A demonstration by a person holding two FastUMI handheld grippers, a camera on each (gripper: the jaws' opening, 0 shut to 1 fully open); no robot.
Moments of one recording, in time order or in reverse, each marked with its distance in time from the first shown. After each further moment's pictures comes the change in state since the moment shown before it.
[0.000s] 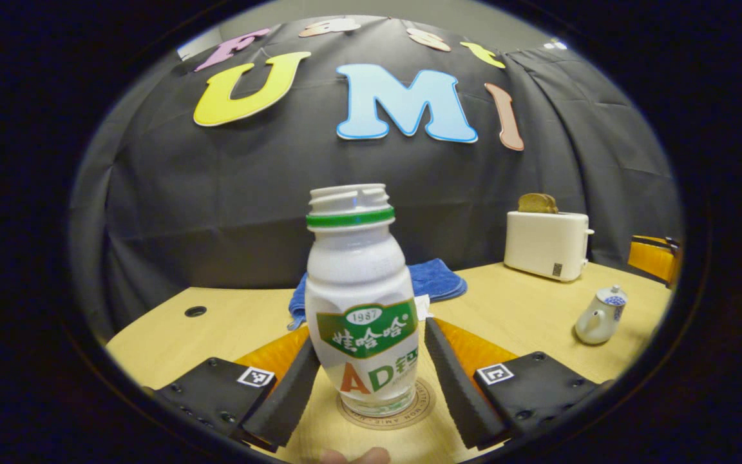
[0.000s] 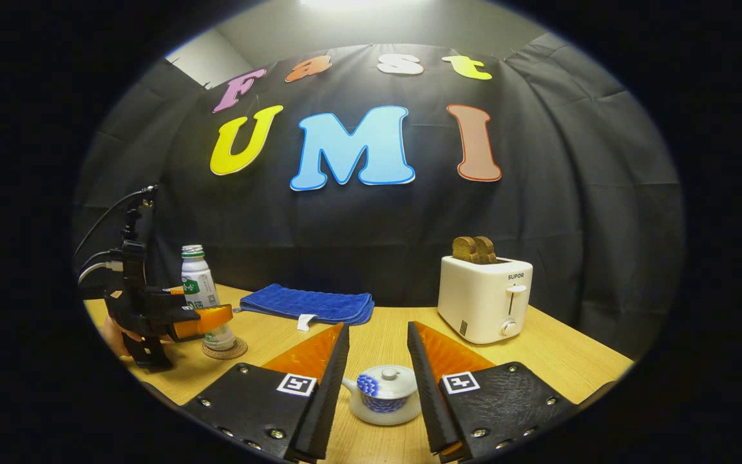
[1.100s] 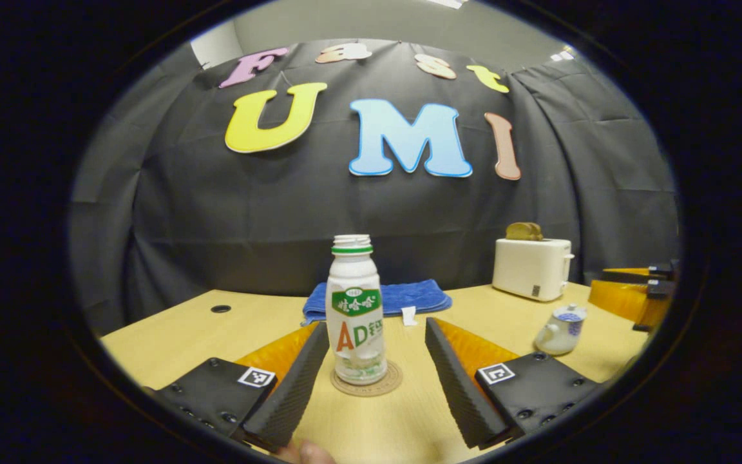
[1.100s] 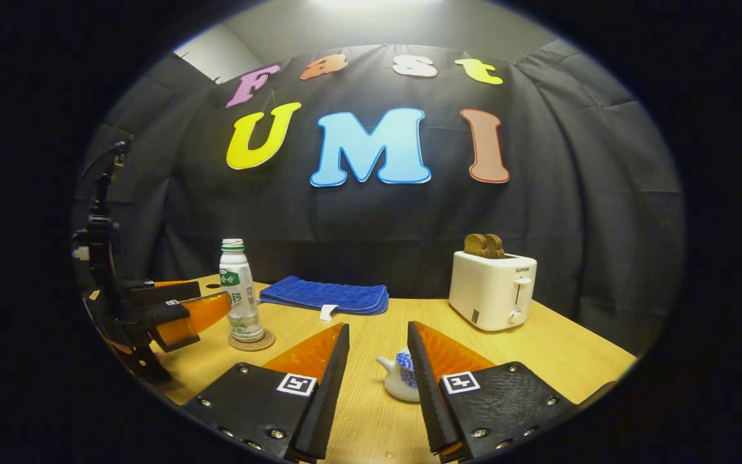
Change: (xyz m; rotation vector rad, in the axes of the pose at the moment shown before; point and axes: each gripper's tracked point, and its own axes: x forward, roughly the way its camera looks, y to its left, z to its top) left arm -0.126 -0.037 0.022 -0.067 -0.117 0.045; right arm -0.055 0.047 -0.007 0.002 0.031 0.001
